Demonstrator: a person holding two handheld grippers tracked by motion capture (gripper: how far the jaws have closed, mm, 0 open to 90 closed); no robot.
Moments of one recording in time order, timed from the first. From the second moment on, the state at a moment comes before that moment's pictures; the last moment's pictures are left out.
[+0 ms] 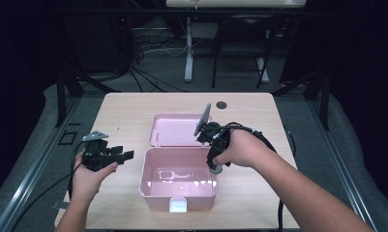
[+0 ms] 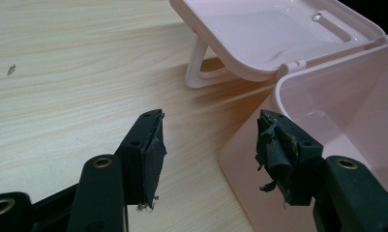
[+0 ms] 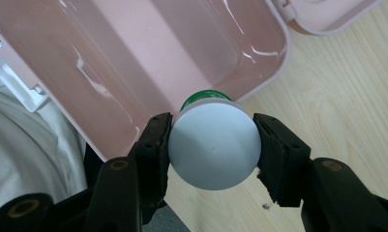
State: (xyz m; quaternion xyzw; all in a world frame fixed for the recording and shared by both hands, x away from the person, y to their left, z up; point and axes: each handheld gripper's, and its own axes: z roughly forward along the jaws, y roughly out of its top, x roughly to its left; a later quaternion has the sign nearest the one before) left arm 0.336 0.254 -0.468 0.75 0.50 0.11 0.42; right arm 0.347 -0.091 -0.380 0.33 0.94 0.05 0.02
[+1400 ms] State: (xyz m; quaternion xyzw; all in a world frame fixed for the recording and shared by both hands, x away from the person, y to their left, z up) left arm 0.338 0.256 -0.471 0.75 0.50 0.11 0.41; right arm 0.345 -0.050 -0.401 0.19 0.98 0.04 0.02
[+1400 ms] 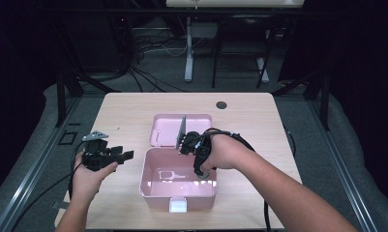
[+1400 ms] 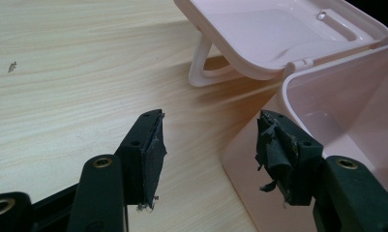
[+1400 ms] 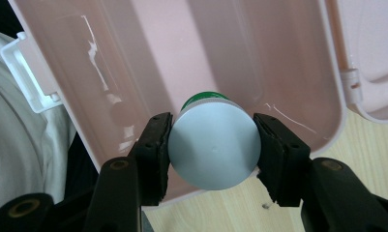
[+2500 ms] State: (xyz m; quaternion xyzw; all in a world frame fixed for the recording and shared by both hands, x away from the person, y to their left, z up) left arm 0.340 0.257 -0.474 0.75 0.51 0.11 0.41; right arm 0.349 -0.042 -0.450 0.16 0.99 0.01 0.01
